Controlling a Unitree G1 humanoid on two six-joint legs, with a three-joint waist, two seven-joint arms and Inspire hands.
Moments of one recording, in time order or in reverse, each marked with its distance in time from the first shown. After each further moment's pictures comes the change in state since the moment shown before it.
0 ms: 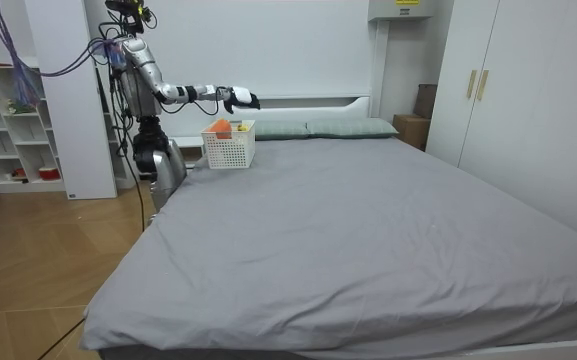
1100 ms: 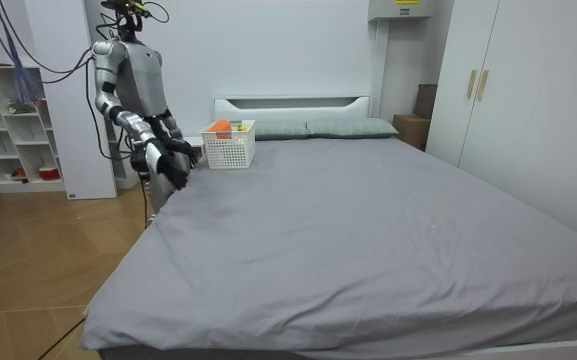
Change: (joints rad) left arm 0.126 -0.017 0.040 0.010 -0.083 -0.075 -0.008; right arm 0.484 0.002 -0.514 0.304 0.645 -0.116 -0.344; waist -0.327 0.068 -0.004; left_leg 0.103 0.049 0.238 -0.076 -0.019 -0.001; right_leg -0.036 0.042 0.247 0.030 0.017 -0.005
